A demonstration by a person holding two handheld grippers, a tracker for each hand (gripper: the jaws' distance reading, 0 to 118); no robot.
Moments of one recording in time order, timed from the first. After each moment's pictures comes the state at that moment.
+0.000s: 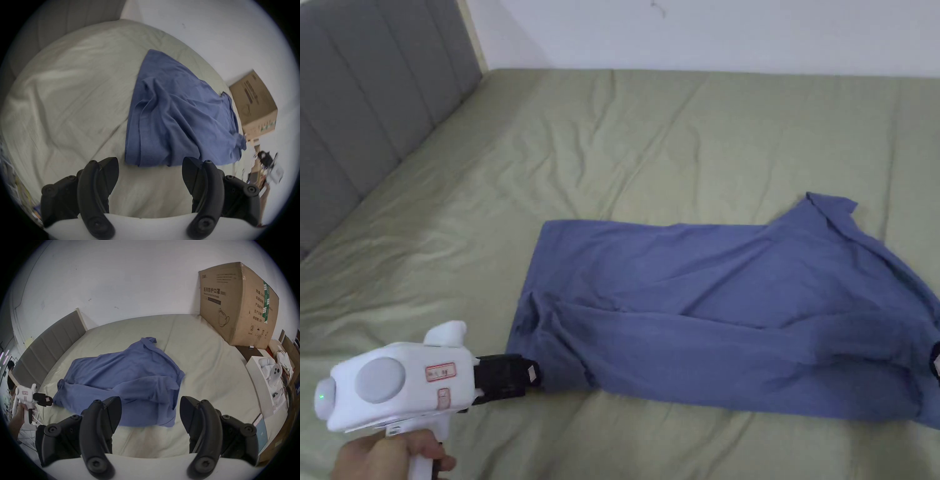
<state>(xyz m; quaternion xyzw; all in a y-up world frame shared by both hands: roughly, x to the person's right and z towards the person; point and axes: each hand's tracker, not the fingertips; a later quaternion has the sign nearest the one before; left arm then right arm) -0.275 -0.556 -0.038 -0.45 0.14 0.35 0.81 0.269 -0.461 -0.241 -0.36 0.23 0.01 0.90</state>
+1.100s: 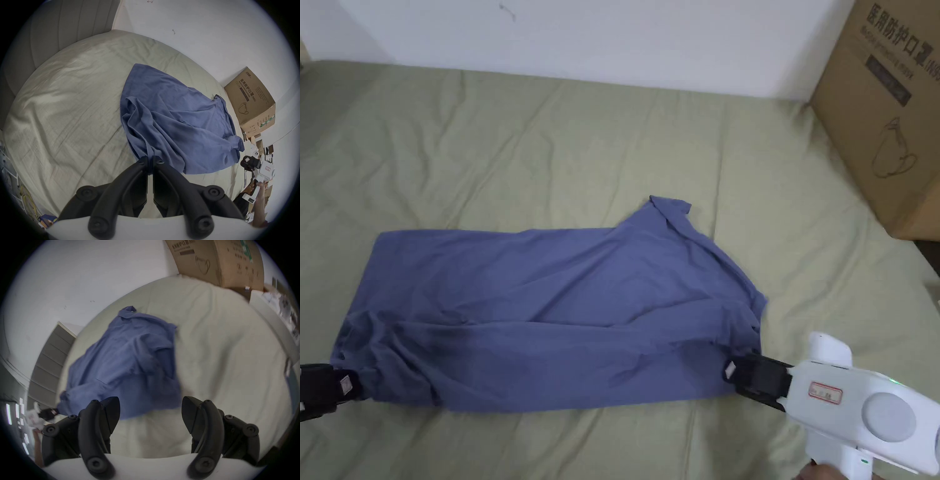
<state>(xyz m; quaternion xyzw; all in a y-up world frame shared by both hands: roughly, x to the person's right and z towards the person) -0.257 -0.519 -0.058 -0.43 0.13 0.28 0.85 0.281 -0.546 -0.279 -0.49 0.19 -0.17 0.83</state>
